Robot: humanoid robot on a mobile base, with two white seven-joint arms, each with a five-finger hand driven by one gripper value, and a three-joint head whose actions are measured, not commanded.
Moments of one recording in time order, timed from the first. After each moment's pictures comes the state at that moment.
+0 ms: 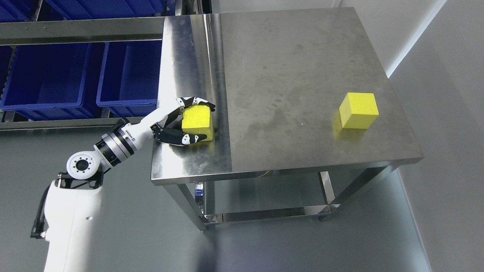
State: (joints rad) left arm -0.38 0.15 0.03 -1.43 -0.05 -0.20 -0.89; right arm 0.00 0.00 -0.09 0.00 0.00 -0.10 0.02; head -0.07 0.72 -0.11
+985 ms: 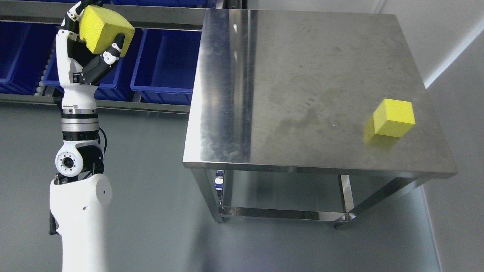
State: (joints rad) left arm -0.40 0.03 0.20 -1.44 0.26 -0.42 -0.27; right arm 0.00 0.00 -0.09 0.00 0.00 -0.10 0.02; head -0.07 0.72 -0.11
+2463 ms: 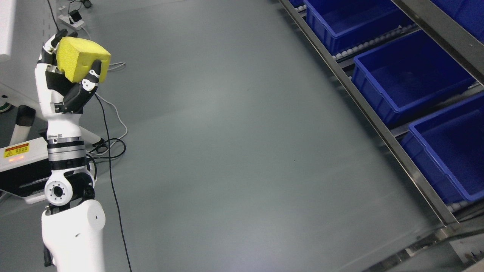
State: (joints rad) left arm -0.28 0.00 0.30 -1.52 0.27 -0.41 -0.27; right arm 0.00 0.00 -0.09 0.00 0.00 -0.10 0.02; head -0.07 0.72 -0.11
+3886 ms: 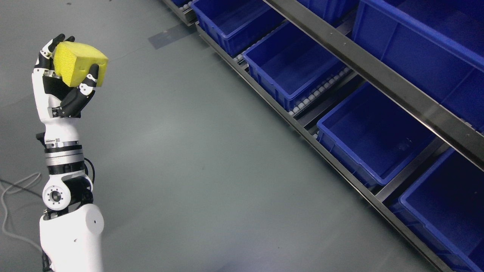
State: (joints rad) left arm -0.26 0.00 0.31 -1.54 0.27 -0.41 -0.27; right arm 0.00 0.00 -0.09 0.00 0.00 -0.10 0.02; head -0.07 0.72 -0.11
